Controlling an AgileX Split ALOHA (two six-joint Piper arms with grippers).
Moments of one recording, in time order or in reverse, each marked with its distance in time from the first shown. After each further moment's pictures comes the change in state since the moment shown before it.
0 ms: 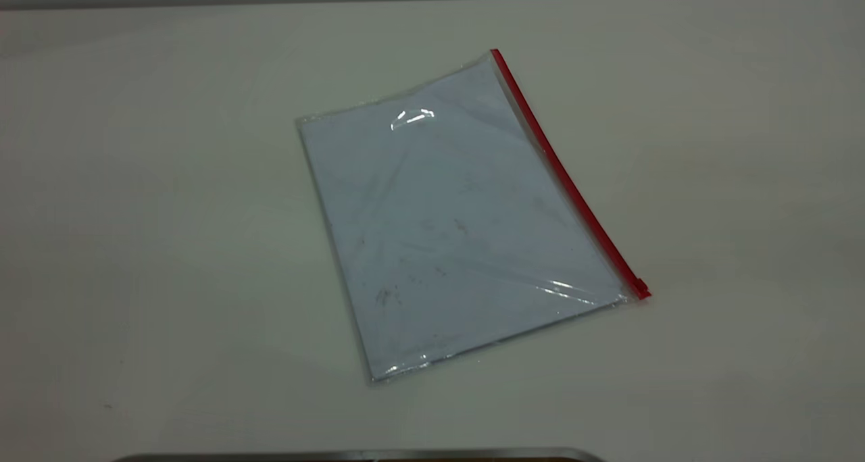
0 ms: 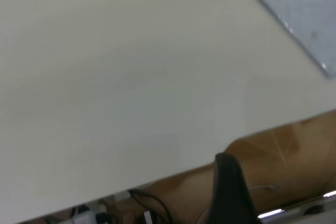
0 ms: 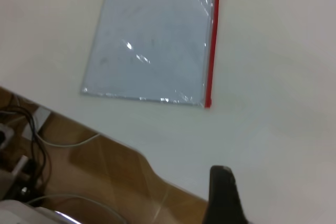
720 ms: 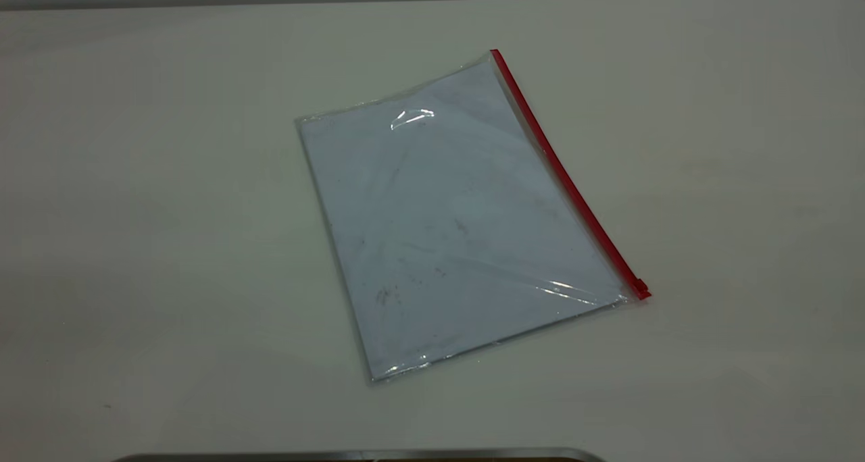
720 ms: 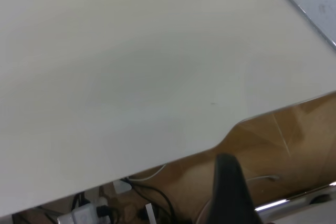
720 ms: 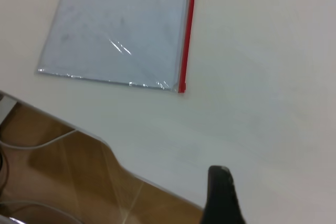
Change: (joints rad) left arm 0.000 -0.098 0.110 -0.001 -0.004 0.014; right arm 0.000 -0.195 0.232 -0.064 -0.092 -0.027
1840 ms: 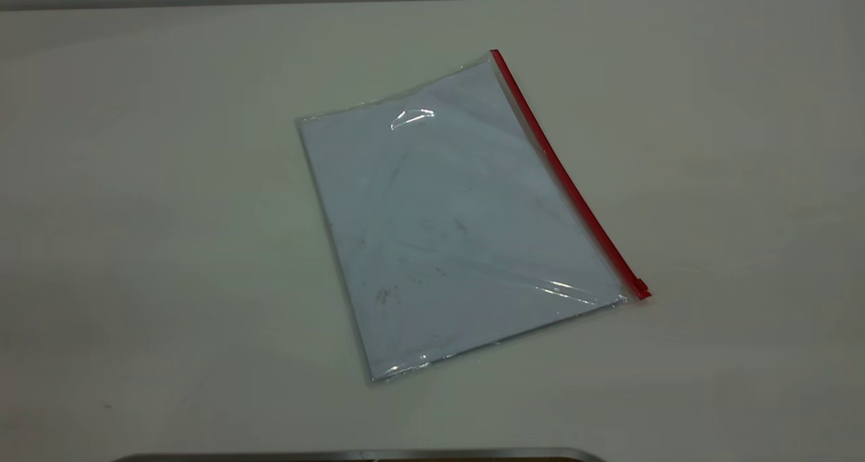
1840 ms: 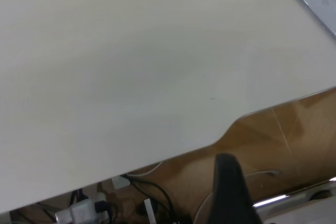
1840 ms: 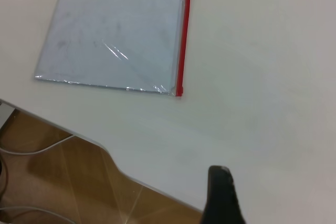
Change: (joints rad) left arm 0.000 0.000 0.048 0.000 -0.030 0.000; right arm 0.000 0.000 0.000 -0.007 -0.007 0.012
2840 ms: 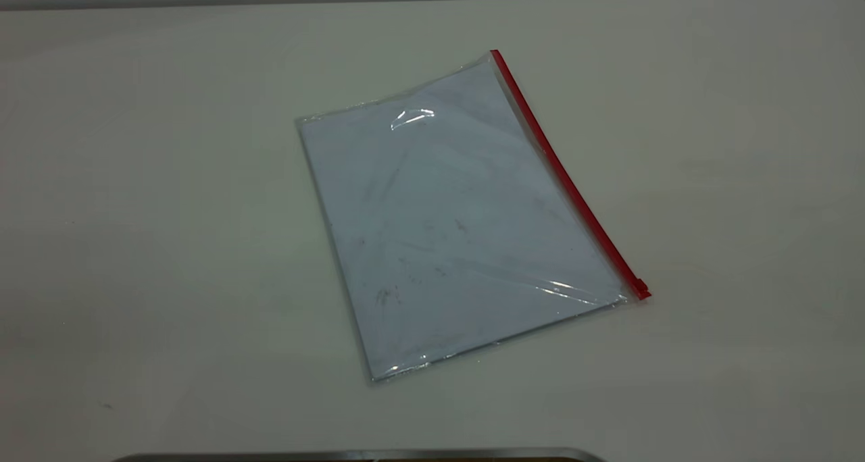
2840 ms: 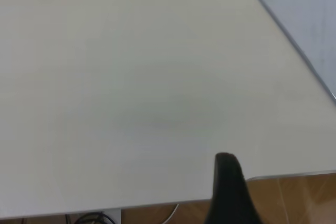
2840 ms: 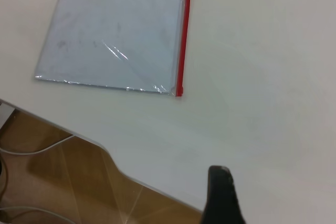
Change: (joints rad) left arm 0.257 -0.237 0.000 -0.070 0.001 0.021; right arm 0.000 0.000 0.000 0.000 0.000 0.000
